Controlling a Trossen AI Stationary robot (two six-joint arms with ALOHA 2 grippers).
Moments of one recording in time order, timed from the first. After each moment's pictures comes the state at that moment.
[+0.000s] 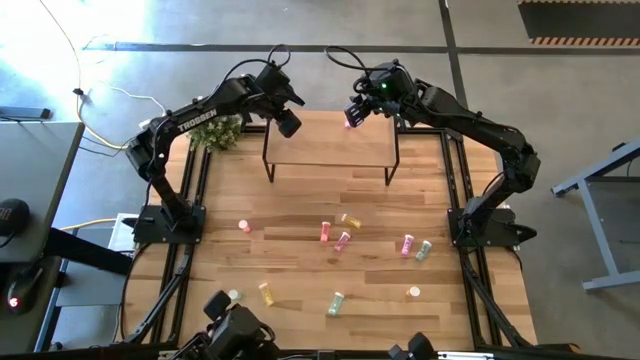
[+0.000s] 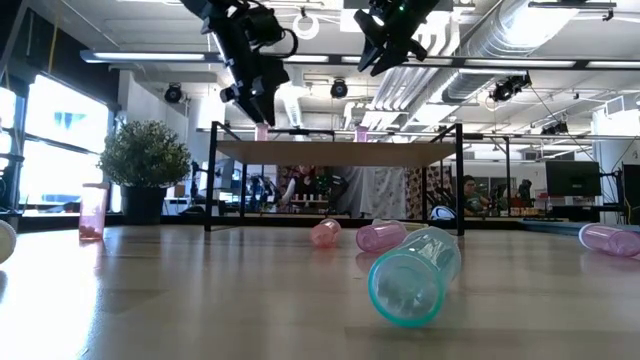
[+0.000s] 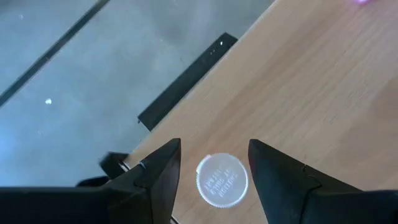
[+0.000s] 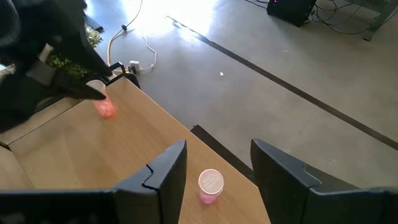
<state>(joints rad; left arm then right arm) 0.82 1.71 1.61 -0.86 -0.13 0.05 -0.52 1.60 1.68 -0.65 0.28 0.15</state>
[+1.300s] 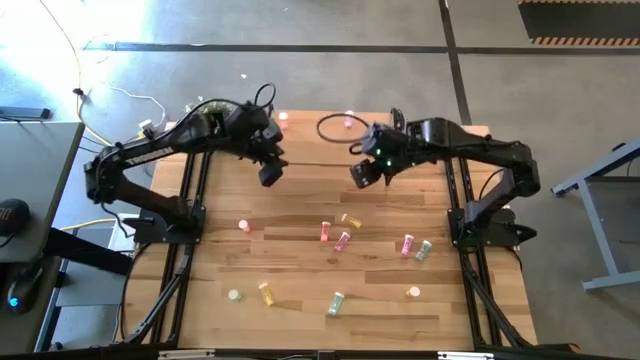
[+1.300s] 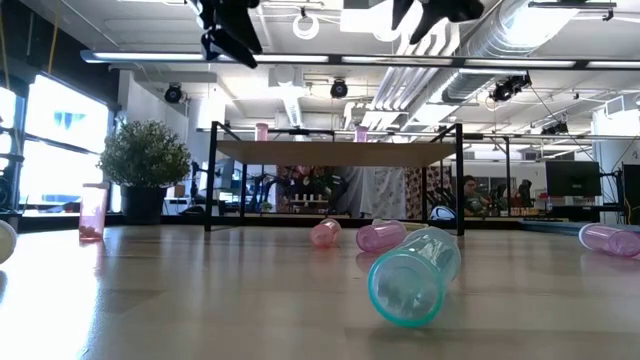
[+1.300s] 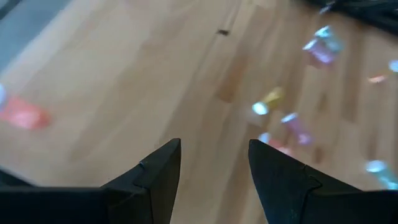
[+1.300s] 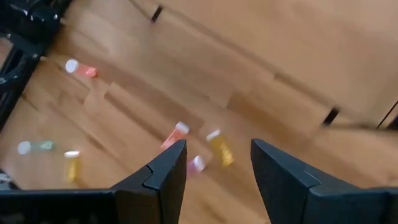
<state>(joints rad) 0.46 1.30 1.35 -0.88 0.08 -0.11 -0.08 1.58 1.82 -1.33 0.14 0.92</state>
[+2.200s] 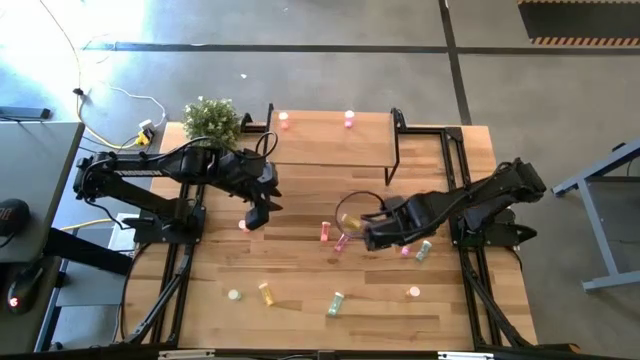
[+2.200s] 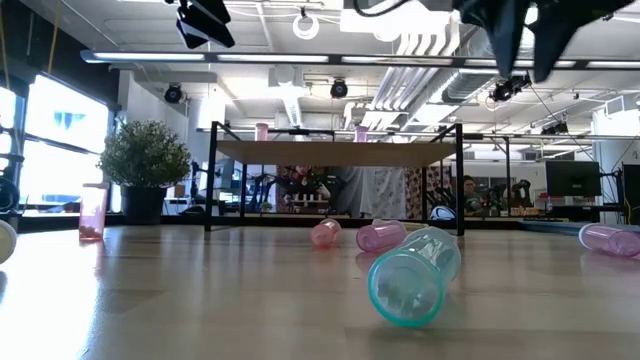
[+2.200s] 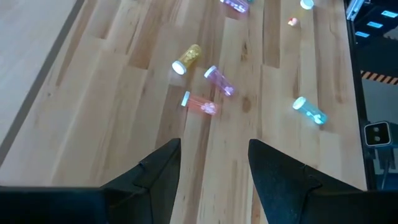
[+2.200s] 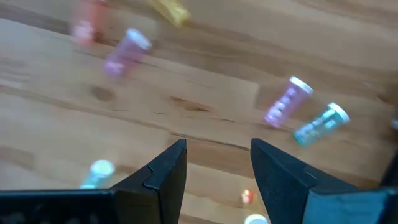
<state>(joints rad) 0.15 1.21 1.21 -0.85 0.06 -0.20 0.34 1.58 1.43 -1.34 0.09 1.67</state>
